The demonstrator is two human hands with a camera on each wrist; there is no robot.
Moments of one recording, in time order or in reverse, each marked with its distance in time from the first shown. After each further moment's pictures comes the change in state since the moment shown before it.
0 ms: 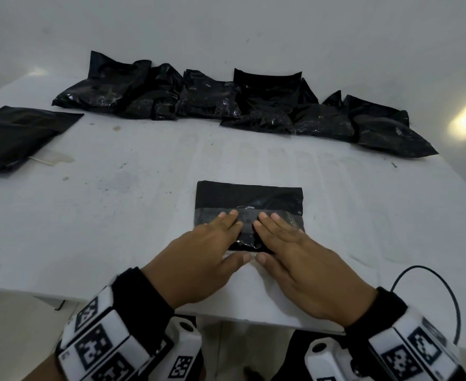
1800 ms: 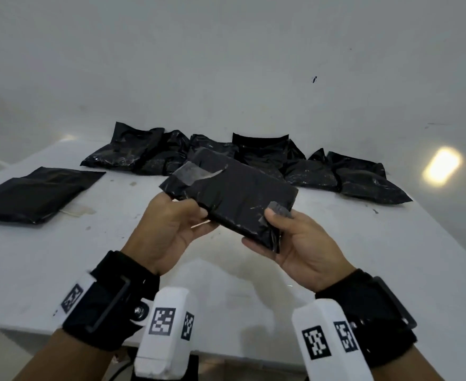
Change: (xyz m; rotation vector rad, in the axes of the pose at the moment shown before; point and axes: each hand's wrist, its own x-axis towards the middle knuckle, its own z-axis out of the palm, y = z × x) left_hand -0.003 -0.008 -0.084 -1.672 0.528 0.073; right_hand 0.028 -0.023 -0.072 1.943 0.270 0.061
